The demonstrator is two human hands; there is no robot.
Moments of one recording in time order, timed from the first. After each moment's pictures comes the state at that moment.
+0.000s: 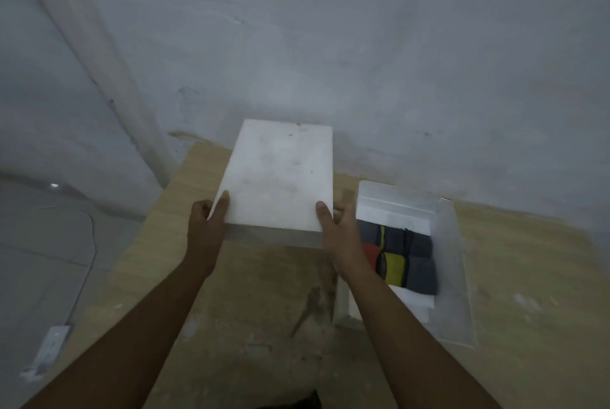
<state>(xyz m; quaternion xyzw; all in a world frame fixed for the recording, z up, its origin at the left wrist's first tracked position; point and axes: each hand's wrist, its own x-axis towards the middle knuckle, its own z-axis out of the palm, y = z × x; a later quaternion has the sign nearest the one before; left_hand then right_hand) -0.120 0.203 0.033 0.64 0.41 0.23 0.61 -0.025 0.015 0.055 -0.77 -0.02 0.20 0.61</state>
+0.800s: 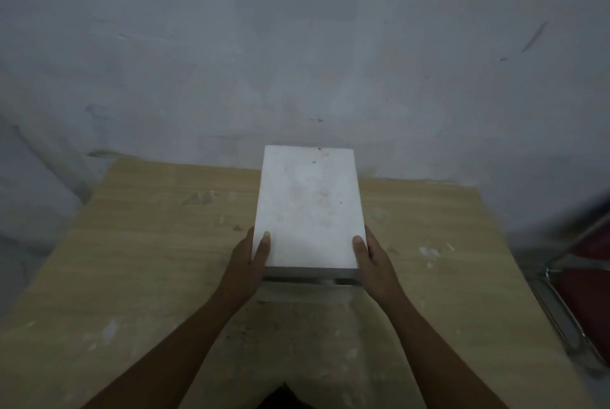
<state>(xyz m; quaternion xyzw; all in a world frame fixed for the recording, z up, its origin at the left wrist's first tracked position) -0.125 -0.029 0.038 0.79 0.20 0.04 0.58 -0.046 -0.257 0.038 -0.85 -0.06 0.12 0.52</state>
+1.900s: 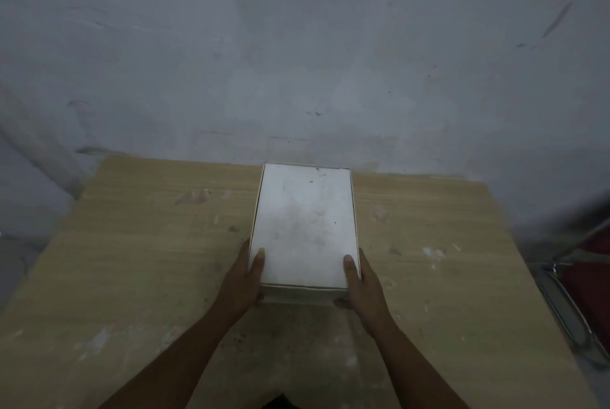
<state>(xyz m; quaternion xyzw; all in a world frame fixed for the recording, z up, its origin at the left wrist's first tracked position) -0.111 -0.023 -0.009 0.75 0.28 -0.05 0.60 -0.050 -0.247 -0.005 -0.76 0.12 0.21 0.60</state>
